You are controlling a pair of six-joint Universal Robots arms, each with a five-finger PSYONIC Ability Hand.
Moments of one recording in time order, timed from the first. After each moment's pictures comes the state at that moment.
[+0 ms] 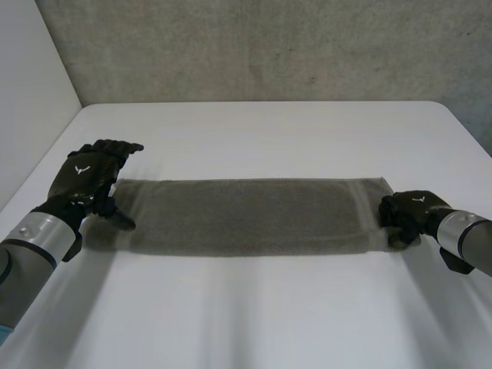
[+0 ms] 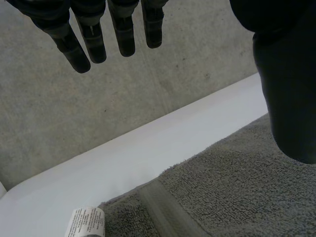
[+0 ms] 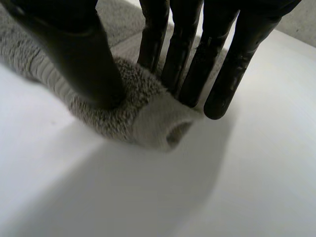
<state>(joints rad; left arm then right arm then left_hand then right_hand) 4.64 -1.74 -2.01 3.68 -1.17 3.25 1.58 -0.99 1.55 0.04 1.19 2.68 0.26 0.26 0.24 0.26 0.22 0.98 0.98 0.96 0.96 0.78</state>
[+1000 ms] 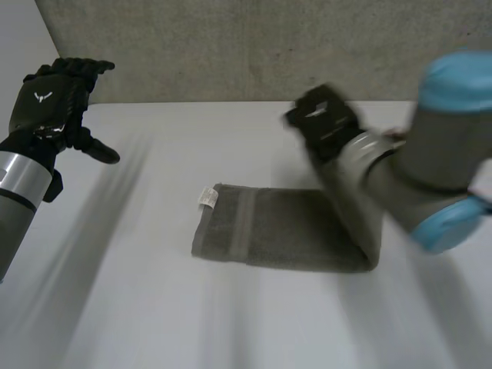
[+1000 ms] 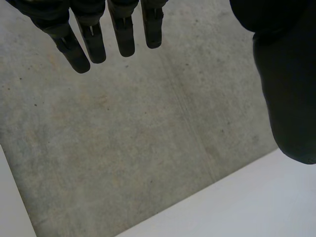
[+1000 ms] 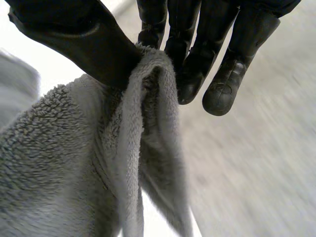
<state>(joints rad) 4.60 -1.62 -1.83 3.67 -1.29 3.15 2.09 -1.06 1.15 0.00 1.36 2.41 0.26 0.26 0.24 0.26 0.22 1.31 1.30 1.33 1.34 1.15</state>
